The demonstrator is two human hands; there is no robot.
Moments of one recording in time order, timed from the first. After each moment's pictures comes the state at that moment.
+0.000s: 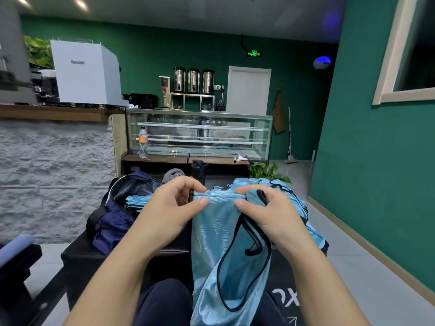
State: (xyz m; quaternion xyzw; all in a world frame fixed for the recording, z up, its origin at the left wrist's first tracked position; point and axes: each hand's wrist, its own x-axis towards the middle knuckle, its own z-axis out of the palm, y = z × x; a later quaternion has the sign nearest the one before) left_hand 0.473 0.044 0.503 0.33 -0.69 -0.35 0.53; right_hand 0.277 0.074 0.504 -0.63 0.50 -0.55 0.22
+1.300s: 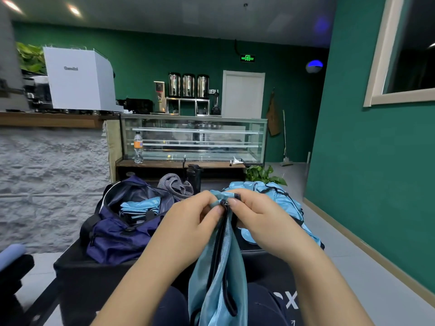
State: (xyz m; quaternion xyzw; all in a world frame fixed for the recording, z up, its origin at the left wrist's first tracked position) left_hand 0.444 0.061 0.500 0.37 -0.81 -0.10 0.45; right_hand 0.288 0.094 0.526 -0.74 0.48 -0.43 0.20
